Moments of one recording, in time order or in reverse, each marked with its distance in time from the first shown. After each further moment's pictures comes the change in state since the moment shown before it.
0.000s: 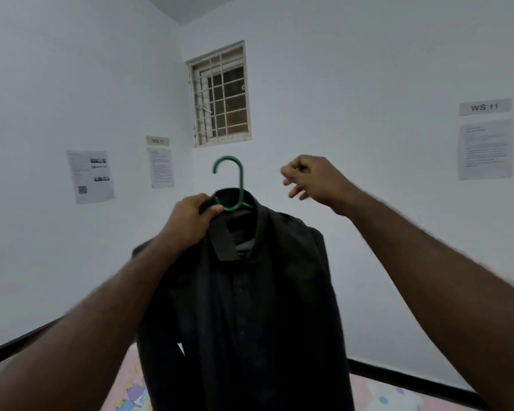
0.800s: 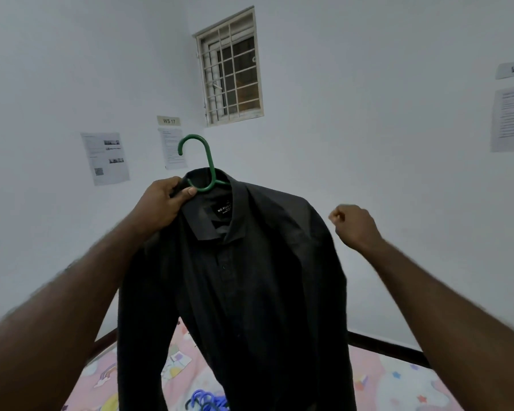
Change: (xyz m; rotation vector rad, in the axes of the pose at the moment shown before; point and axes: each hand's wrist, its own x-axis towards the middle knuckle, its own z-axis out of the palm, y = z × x) left_hand -0.009 -0.051 -0.031 -0.046 -0.056 -0.098; right_hand -0.037 0.151 0.022 -0.391 0.165 0.286
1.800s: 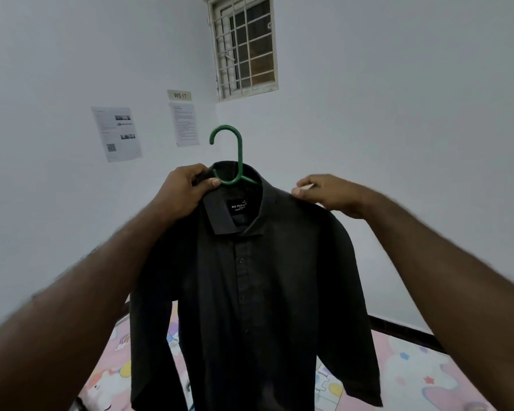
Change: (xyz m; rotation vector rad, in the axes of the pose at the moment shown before) left_hand -0.008 -0.007 0.026 0.040 -0.047 0.023; right_hand 0.013 -0.061 0.014 0.275 -0.571 -0.100
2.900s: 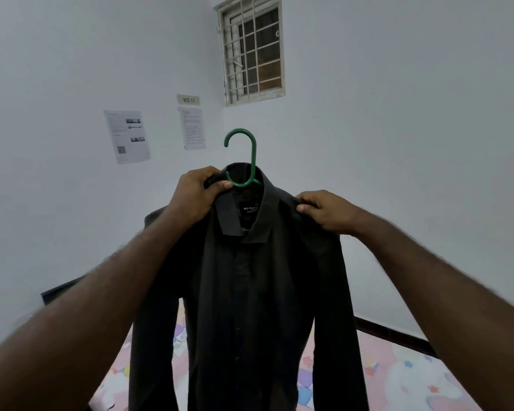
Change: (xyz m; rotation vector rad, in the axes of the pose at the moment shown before) left_hand -0.012 0.012 0.002 -0.054 0.127 -0.004; right_hand -0.014 -0.003 0.028 -0.324 0.030 -0.253
